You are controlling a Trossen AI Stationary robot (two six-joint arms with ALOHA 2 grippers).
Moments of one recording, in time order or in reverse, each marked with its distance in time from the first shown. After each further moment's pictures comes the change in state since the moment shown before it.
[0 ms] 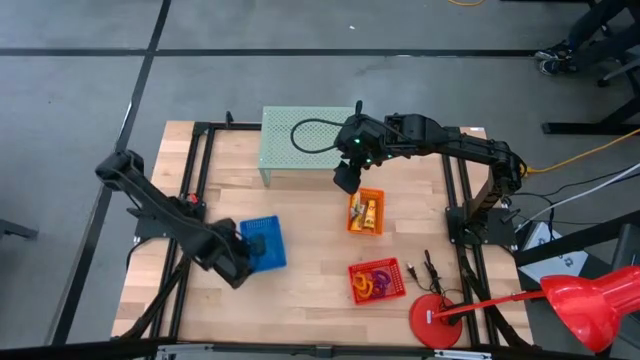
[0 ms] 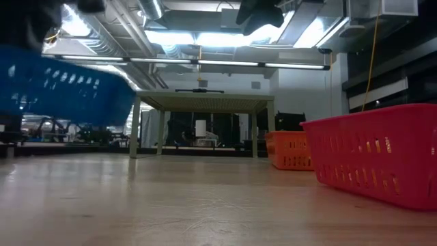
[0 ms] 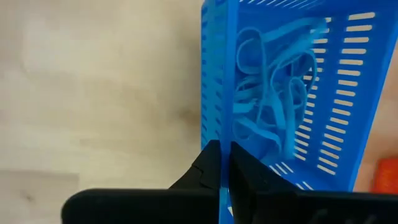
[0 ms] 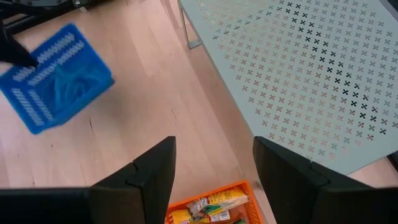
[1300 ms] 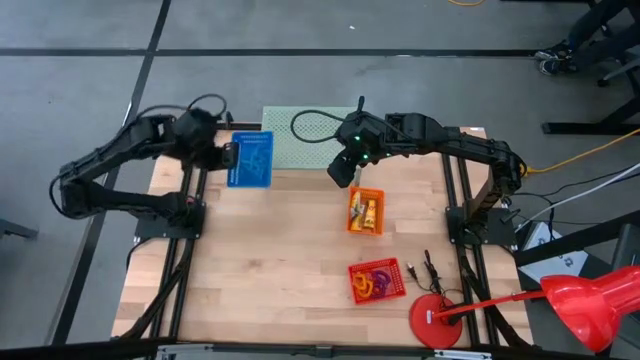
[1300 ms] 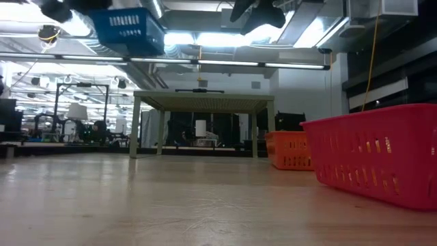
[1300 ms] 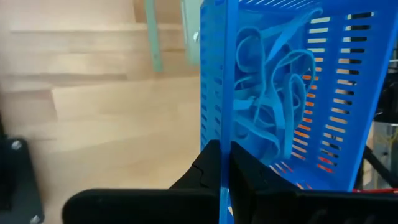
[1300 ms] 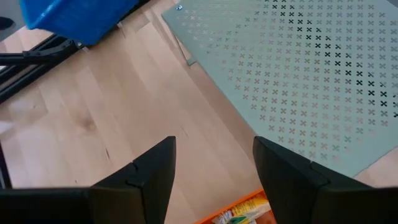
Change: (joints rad) left arm 1.038 -0.453 0.257 -0.286 0.278 1.303; right arm -0.008 0.000 0.000 0.049 0.009 0.184
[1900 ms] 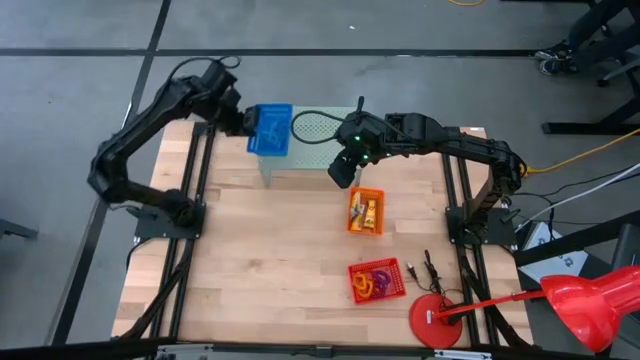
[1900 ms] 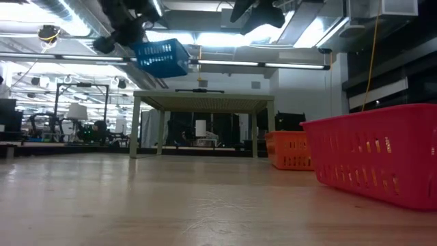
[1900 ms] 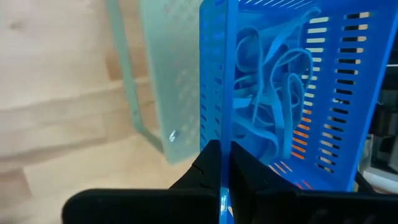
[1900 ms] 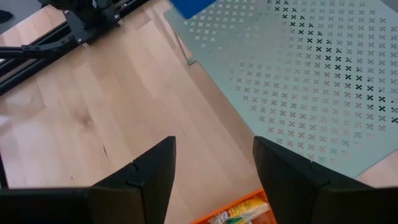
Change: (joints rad) left arm 0.470 0.326 0.114 0.129 0.338 0.443; right arm 0.000 0.000 0.000 0.000 0.000 -0.030
